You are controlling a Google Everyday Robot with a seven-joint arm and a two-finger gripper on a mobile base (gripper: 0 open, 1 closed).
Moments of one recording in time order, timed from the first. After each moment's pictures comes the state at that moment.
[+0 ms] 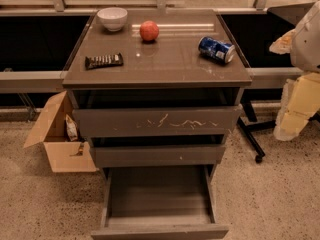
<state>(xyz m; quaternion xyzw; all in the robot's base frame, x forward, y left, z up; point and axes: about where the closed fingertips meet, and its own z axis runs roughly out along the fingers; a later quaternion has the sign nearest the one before) 0.438 -0.217 0.977 -0.60 0.78 -0.03 0.16</state>
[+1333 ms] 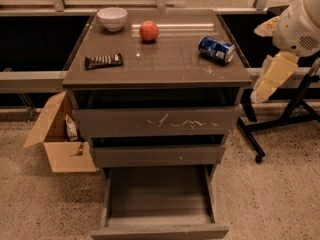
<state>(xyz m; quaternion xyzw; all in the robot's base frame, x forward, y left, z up) 0.545 -0.226 0.959 -0.60 0.76 0.01 0.26</state>
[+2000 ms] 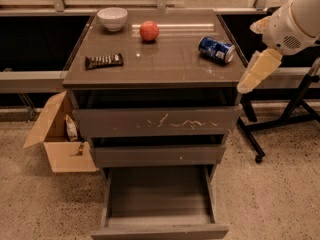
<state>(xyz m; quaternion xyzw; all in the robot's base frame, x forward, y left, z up) 0.592 -0.224 0.946 -0.56 0.77 0.01 0.31</state>
